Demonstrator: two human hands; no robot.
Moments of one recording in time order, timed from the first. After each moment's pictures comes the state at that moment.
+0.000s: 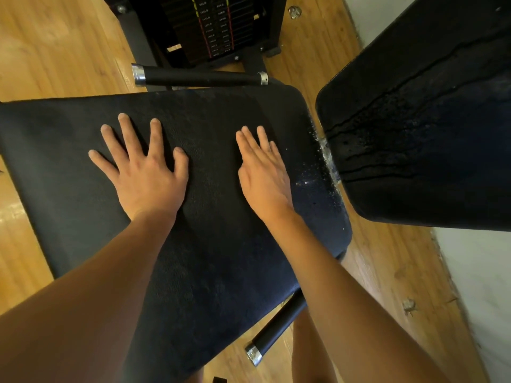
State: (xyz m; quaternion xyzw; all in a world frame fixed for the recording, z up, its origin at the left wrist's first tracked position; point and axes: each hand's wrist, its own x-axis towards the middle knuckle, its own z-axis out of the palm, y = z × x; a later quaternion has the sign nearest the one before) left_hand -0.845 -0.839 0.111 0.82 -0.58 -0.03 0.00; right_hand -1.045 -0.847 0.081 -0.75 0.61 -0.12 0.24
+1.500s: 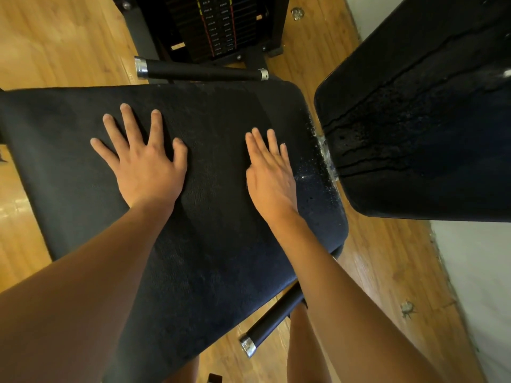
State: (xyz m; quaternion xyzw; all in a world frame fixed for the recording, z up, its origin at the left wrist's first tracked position) left_hand -0.846 -0.838 0.111 0.81 -0.58 -0.03 0.01; right_hand -1.062 -0.830 0.086 -0.74 0.62 -0.09 0.25
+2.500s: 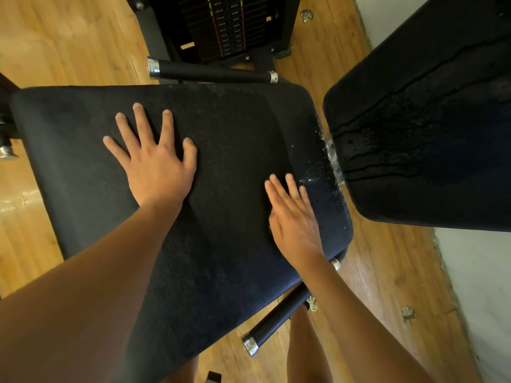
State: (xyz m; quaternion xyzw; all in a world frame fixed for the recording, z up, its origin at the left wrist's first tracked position) left_hand -0.846 -0.839 0.115 0.81 -0.58 -0.03 -0.01; right_hand -1.104 -0.756 0.087 -0.77 0.58 -0.07 0.25
